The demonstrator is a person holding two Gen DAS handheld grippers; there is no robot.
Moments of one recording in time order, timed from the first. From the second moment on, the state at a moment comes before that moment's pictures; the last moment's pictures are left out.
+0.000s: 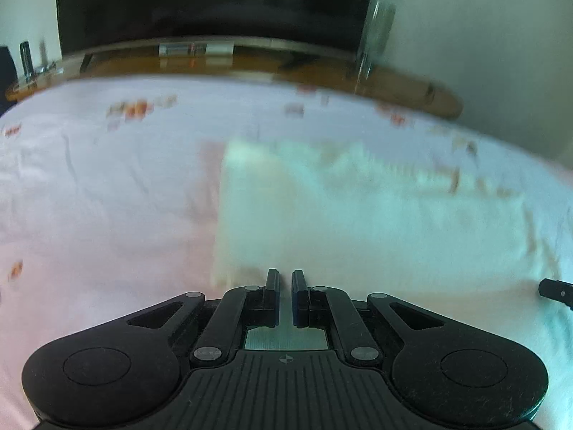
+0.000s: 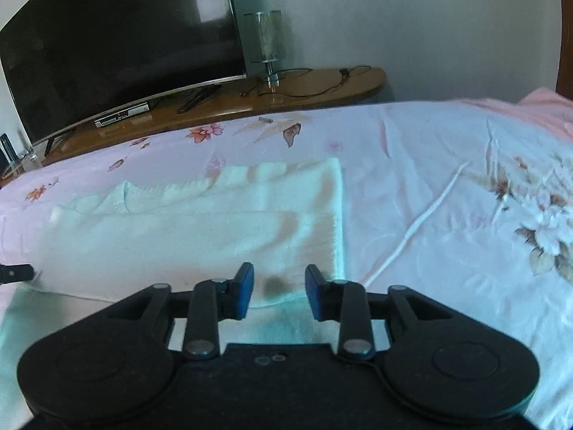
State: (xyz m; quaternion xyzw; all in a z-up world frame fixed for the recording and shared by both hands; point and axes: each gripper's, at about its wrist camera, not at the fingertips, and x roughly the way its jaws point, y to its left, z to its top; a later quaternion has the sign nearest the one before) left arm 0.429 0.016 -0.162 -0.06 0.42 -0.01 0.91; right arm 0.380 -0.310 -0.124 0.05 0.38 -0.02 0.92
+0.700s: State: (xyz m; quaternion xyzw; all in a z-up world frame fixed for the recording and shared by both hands) left arm 0.237 0.026 -0.140 -0.06 0.45 -0.05 0.89; right arm 0.181 -0.299 -0.085 0.05 0.39 -0.02 0.92
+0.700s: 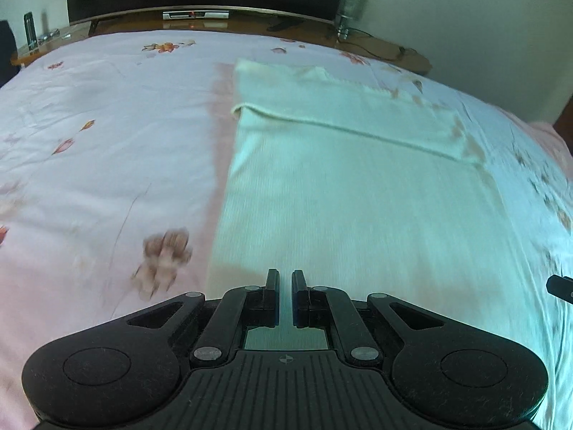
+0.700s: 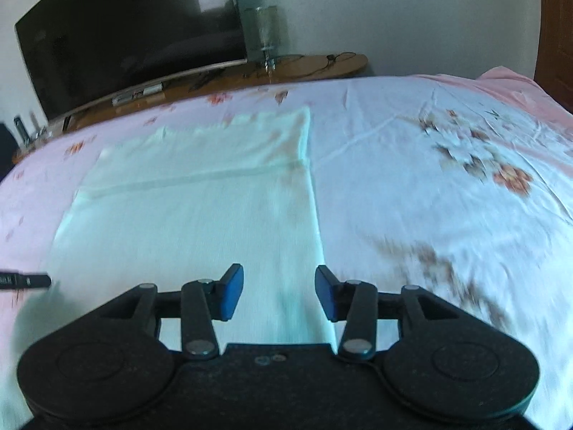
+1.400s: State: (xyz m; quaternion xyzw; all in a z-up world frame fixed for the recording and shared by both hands) left arm 0.133 0.030 -0.145 -0.01 0.48 -0.04 0.88; right arm 0.058 -0.289 -0.085 0.07 0.39 -0.06 0.92
